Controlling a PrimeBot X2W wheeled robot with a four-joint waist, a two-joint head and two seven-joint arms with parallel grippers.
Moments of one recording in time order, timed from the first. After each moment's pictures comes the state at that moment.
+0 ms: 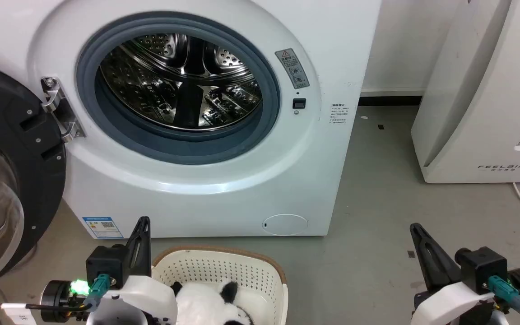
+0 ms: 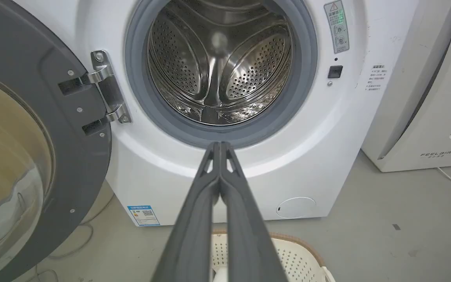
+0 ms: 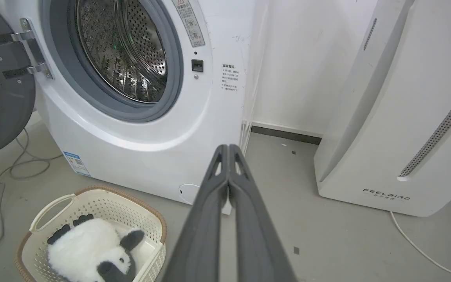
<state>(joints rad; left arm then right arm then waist) -0.01 0.05 0.00 0.00 0.00 0.00 0.00 0.01 -0.05 0.00 0.00 0.00 0.13 0.00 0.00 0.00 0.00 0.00</state>
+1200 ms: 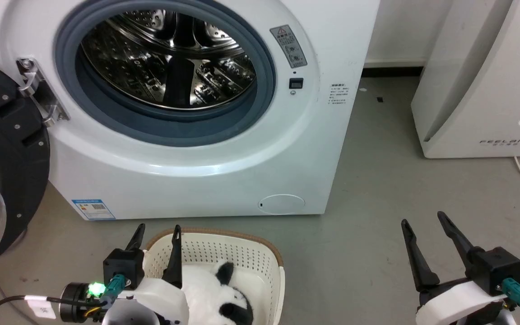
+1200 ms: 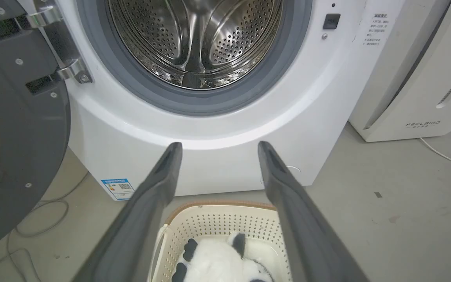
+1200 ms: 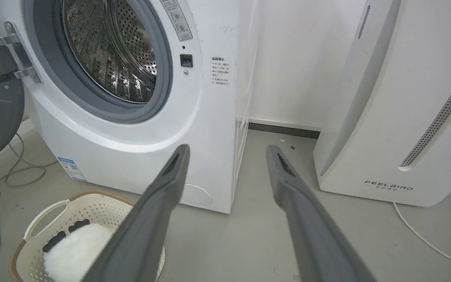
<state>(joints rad) -0.05 0.05 -0.04 0.13 -0.03 0.00 -0.05 0.01 -0.05 -0.01 -0.02 0.02 0.13 -0.06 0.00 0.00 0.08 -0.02</state>
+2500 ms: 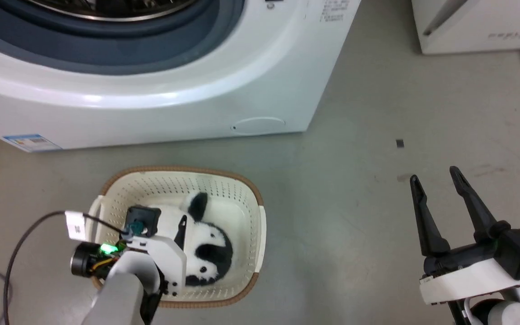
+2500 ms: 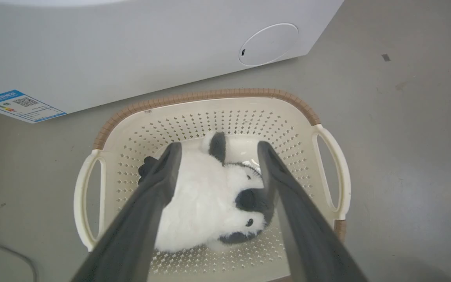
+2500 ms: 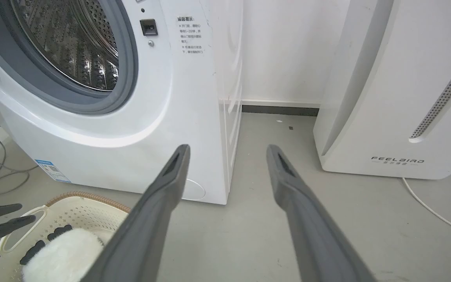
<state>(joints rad) -0.39 0.13 -0.15 0.66 -0.08 -0.06 -0.02 -0.07 -0.05 0.00 -0.11 0.08 0.13 -0.13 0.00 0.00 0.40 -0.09</state>
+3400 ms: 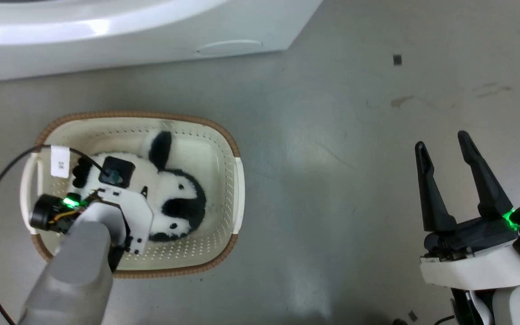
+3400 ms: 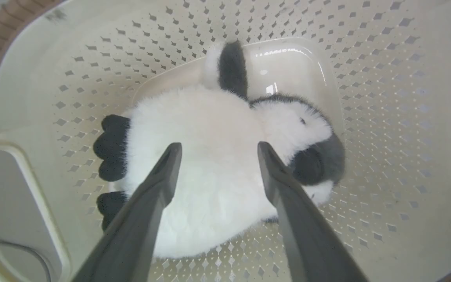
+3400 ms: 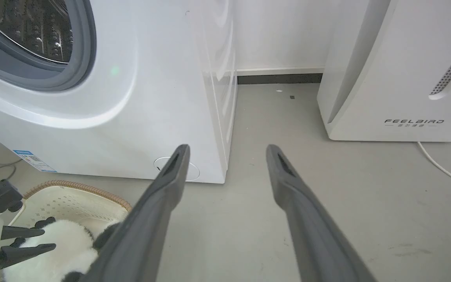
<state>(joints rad) -0.68 0.26 -0.27 0.95 -0.08 -0.05 0.08 -0.14 -0.05 0.03 -0.18 0.15 0.13 -0.19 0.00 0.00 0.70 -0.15</state>
